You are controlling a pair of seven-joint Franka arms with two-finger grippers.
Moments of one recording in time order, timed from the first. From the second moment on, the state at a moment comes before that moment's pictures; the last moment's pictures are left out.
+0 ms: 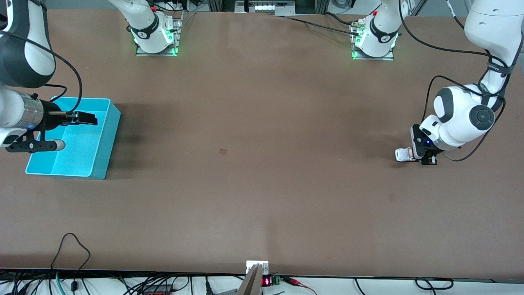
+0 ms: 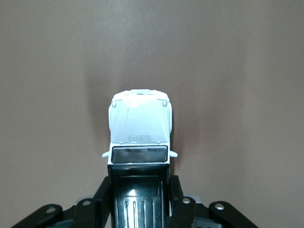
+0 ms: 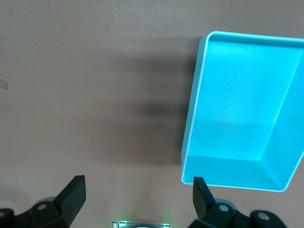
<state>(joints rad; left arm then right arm) 0.24 0.43 -0.05 -2.18 0.09 2.60 1.67 -0.03 0.24 0.00 -1.58 0.01 1.56 -0.06</state>
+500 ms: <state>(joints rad) 0.28 0.44 -0.05 -2.16 0.09 2.60 1.70 -0.03 0.24 0.00 -1.58 0.01 1.56 -0.06</state>
